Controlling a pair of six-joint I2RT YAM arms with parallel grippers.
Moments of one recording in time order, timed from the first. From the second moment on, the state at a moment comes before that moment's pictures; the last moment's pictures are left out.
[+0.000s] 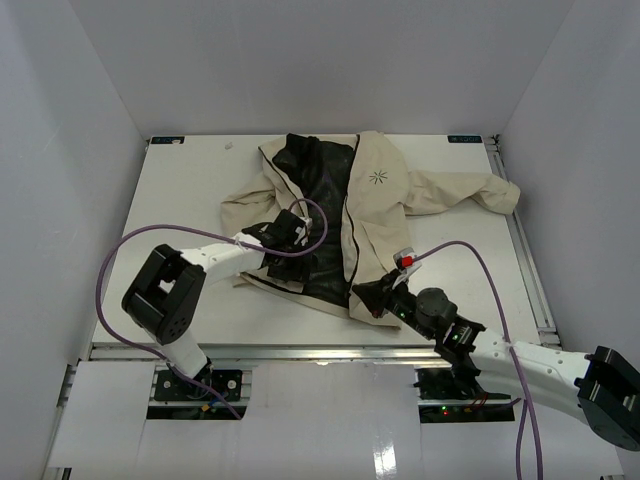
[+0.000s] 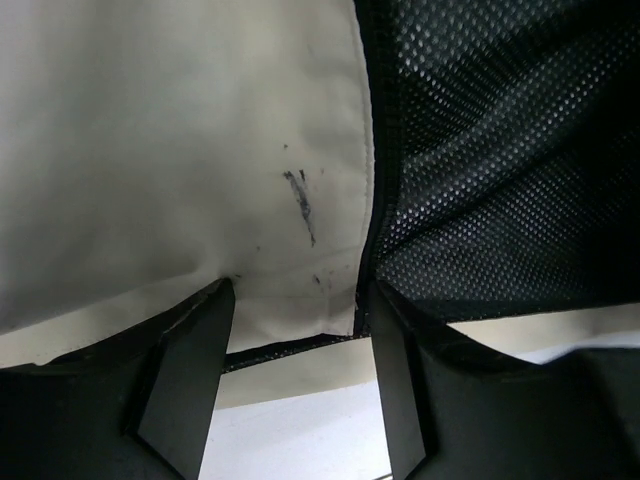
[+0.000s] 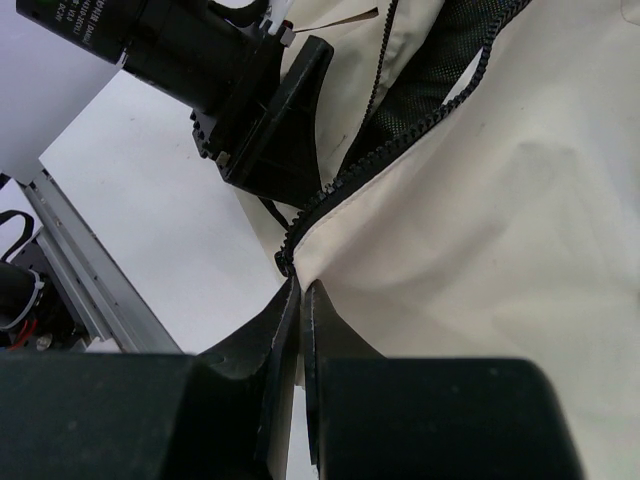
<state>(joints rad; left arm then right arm) -0.64 1.67 0.98 -0.43 0.06 -0.36 0.98 0.80 0.14 0.54 0.13 0.44</state>
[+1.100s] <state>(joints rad) -0.67 1.64 0.97 -0.43 -0.02 -0.41 0.98 0.78 0.13 0.51 0.15 0.44</state>
